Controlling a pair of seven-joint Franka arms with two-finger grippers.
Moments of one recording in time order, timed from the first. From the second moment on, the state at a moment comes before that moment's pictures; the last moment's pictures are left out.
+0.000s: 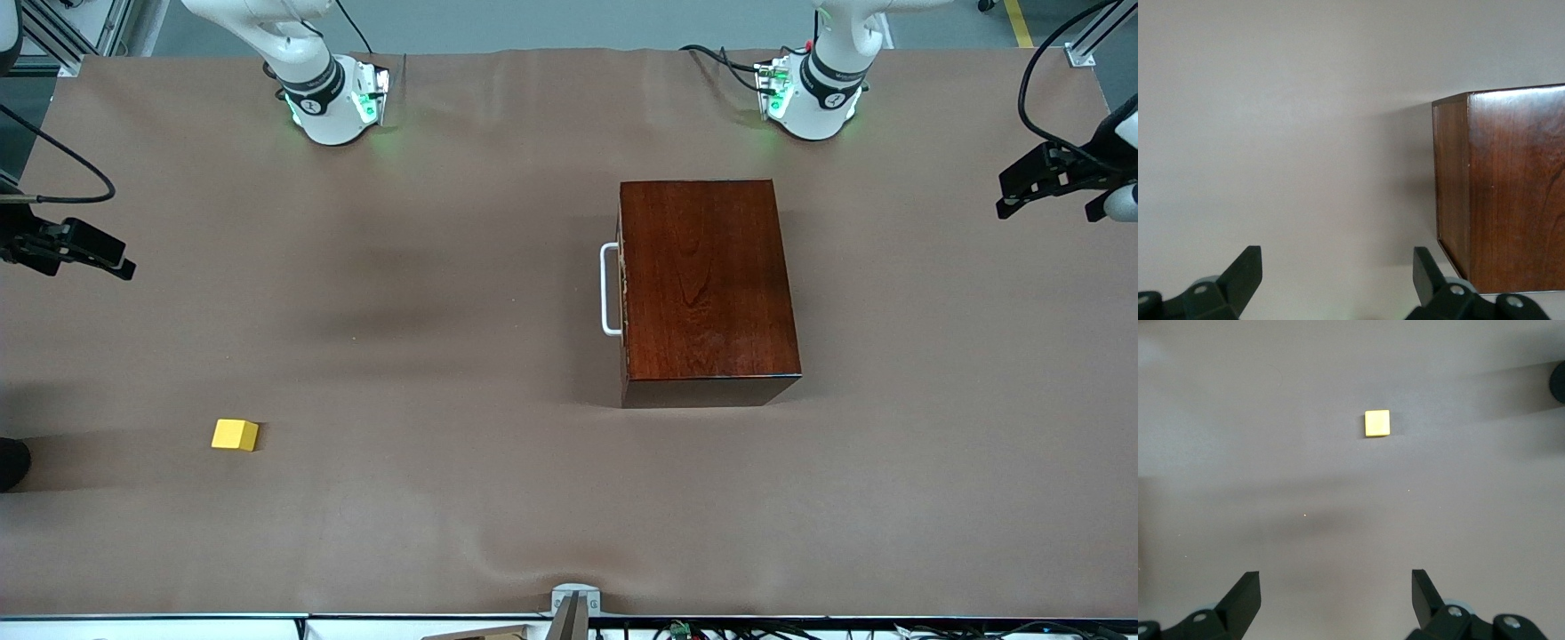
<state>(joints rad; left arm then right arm) 0.00 -0.04 -0.03 -1.55 0.03 1.51 0.05 -0.01 0.07 -0.05 -1.50 0.04 1.58 0.03</state>
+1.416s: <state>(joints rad) 0.00 -0.02 -0.03 -1.55 -0.01 1.51 0.05 -0.01 0.07 -0.05 -1.50 0.04 1.58 0.03</state>
